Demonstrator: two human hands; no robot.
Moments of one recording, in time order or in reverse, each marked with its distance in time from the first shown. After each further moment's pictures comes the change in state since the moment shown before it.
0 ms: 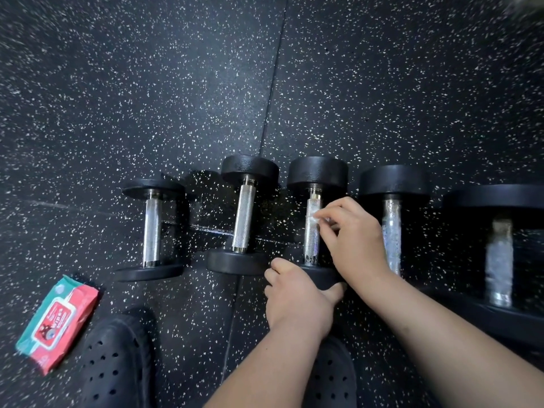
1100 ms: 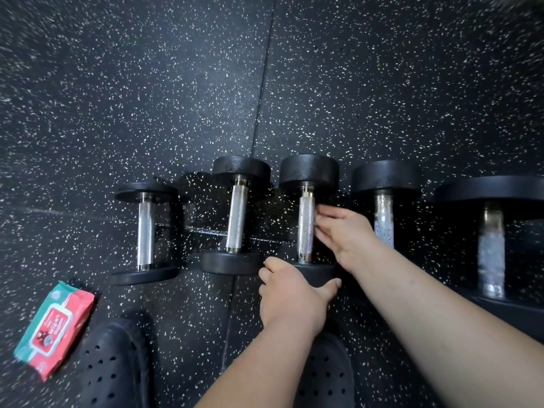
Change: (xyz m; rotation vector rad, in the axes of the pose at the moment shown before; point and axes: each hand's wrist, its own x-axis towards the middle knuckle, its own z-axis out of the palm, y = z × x) left_hand -0.003 0.001 -0.002 0.006 -0.004 0.002; right_hand 0.024 0.003 0.017 1.041 -0.022 1.080
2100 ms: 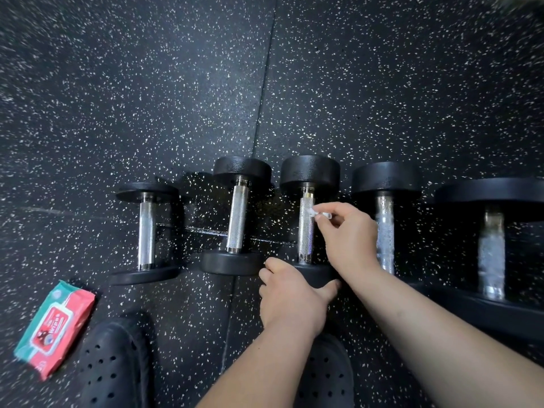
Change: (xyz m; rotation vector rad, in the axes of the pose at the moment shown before) left_hand 0.002 -0.002 0.003 0.004 0.015 0.007; right_hand -0.026 0.005 -0.010 -0.760 0.166 -0.667
